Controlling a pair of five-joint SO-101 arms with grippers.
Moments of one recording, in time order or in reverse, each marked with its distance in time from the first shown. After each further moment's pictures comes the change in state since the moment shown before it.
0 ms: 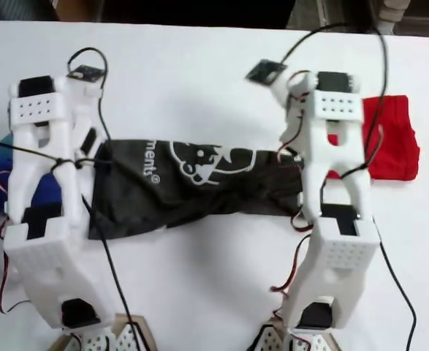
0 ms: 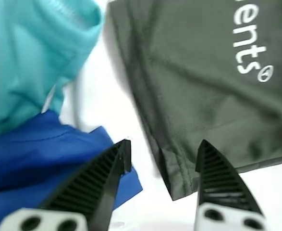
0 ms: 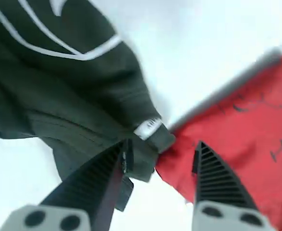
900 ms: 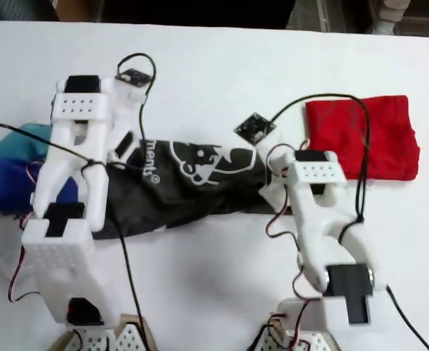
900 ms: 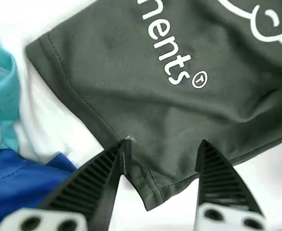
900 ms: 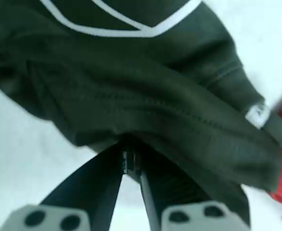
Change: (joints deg) left arm 10.1 0.0 1.1 0.0 0.0; right arm -6.9 -28.2 62.3 -38.4 -13.4
